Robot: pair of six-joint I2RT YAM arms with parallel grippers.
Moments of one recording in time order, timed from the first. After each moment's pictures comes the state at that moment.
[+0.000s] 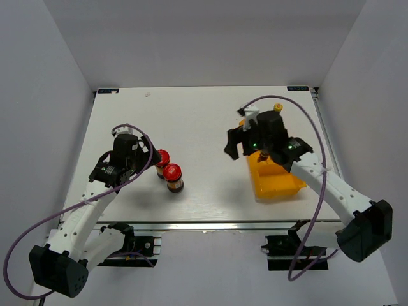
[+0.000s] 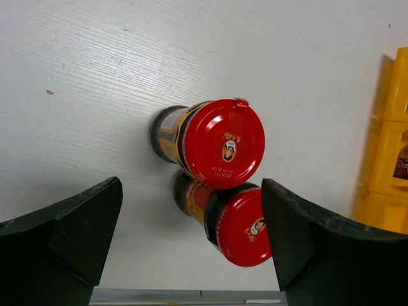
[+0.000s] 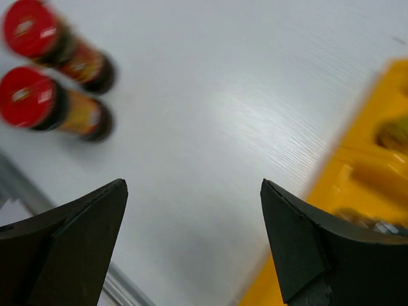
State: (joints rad) left arm -0.32 0.94 0.84 -0.63 -0.15 -0.68; right arm 0.54 1.23 1.08 -0.44 -0.17 0.10
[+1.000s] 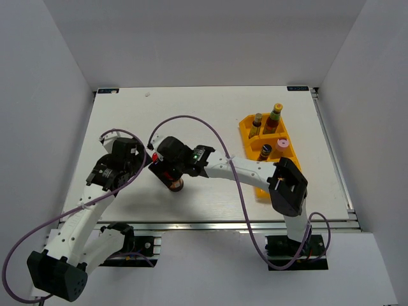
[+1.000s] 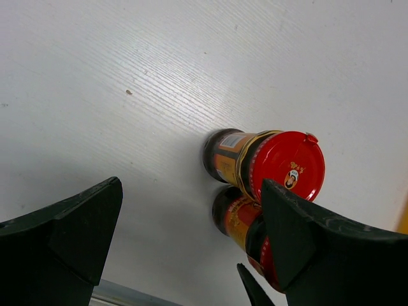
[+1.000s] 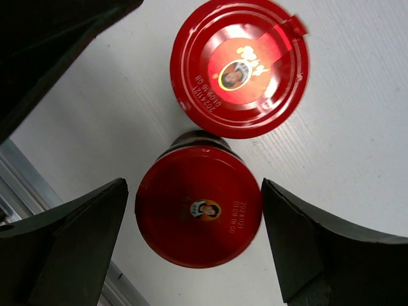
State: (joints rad) left arm -0.32 0.91 0.84 -0.74 -0.39 -0.79; right arm 1.16 1.94 1.65 -0.52 0.11 0.10
